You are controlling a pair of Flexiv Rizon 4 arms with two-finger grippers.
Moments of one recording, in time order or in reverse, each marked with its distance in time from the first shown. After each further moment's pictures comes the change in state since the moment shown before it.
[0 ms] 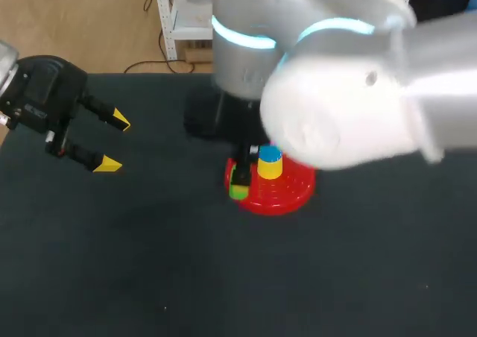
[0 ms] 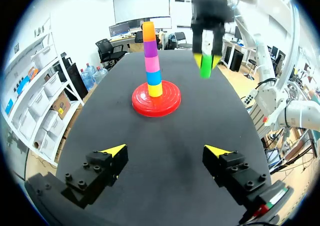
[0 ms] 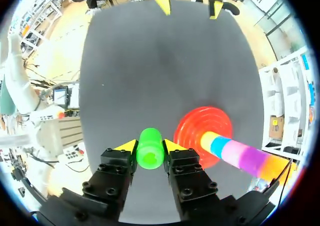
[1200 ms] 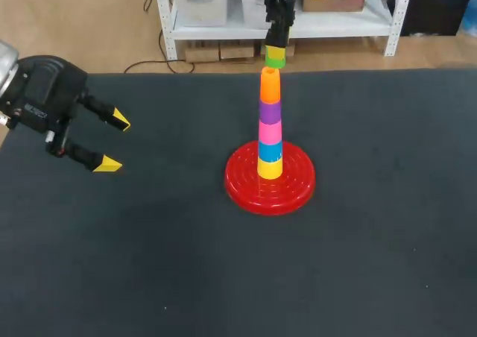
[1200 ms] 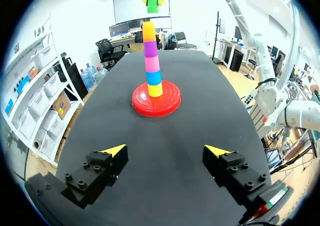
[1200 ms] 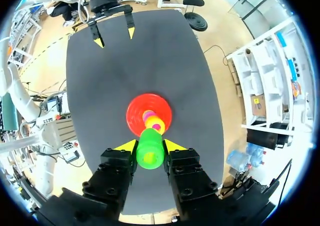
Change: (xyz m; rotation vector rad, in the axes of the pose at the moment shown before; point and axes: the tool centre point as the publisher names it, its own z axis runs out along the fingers) left arm 0.000 0.000 0.000 0.000 0.000 0.000; right arm 0.027 -0.123 -0.142 0.103 0.053 0.143
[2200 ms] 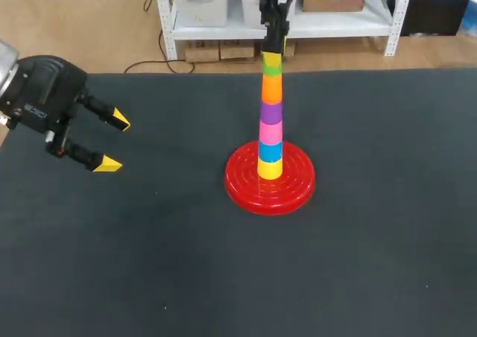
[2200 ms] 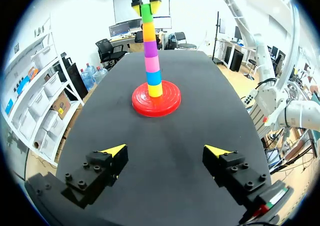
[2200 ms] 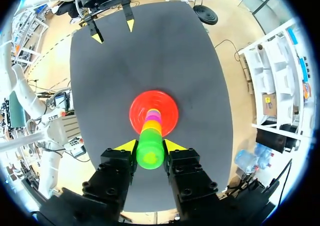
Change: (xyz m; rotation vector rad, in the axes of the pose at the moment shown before) left arm 0.000 0.000 0.000 0.000 0.000 0.000; right arm -0.004 -0.010 0.024 -0.101 0.052 -0.006
